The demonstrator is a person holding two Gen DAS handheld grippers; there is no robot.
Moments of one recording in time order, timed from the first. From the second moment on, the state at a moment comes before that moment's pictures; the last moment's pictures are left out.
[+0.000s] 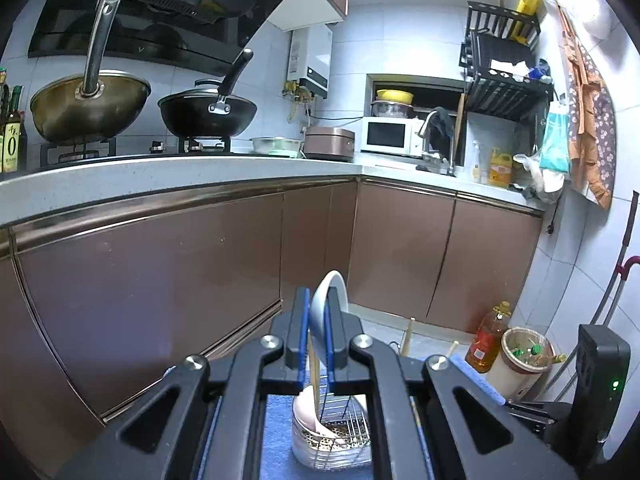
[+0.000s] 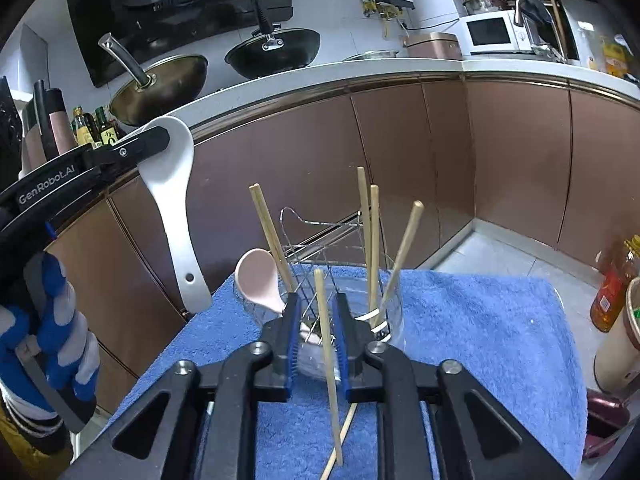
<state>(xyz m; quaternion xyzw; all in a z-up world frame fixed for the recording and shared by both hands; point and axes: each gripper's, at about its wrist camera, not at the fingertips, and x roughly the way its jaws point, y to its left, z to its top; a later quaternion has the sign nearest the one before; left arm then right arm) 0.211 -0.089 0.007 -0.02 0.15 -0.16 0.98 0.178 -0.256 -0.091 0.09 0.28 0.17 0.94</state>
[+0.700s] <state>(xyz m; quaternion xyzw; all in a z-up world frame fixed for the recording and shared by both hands) 0.220 -0.086 0.006 -0.03 0.14 -0.15 0.98 0.175 -0.271 -0.038 0.10 0.25 0.20 0.94</state>
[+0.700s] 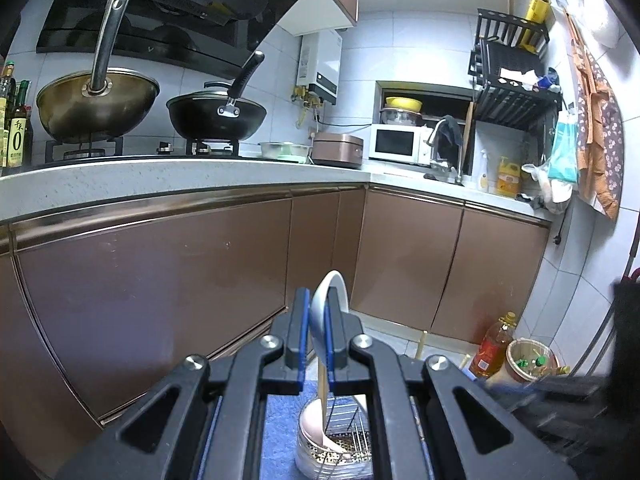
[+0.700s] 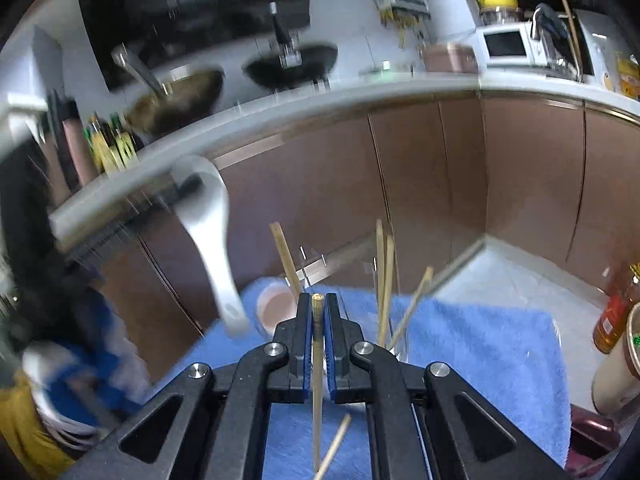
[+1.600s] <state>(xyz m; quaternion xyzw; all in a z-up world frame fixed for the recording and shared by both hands) 0.232 -0.121 -0.064 -0.02 0.06 -0.07 1.00 0.210 -0.257 -0.052 0.09 0.15 0.10 0.98</state>
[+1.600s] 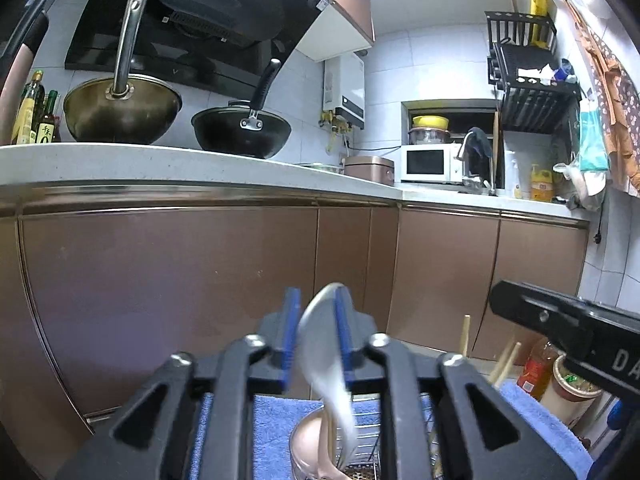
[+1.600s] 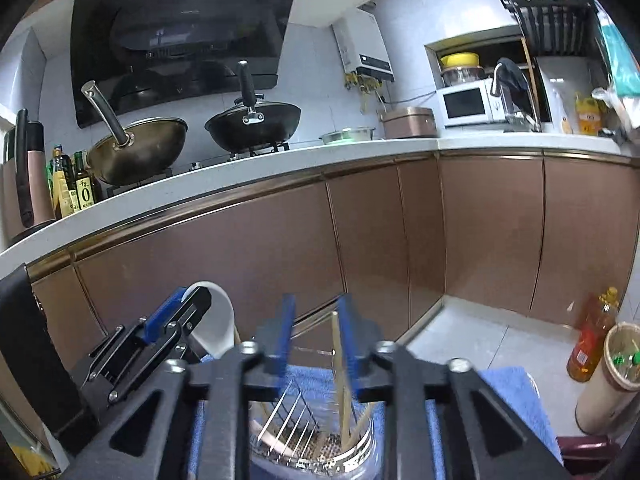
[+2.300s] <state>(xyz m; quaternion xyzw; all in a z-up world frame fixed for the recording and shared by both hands) 0.158 -0.040 -0.046 -0.03 0.13 -0.07 0.99 0.117 -0.315 -0.071 0.12 0.20 0.05 0.97</state>
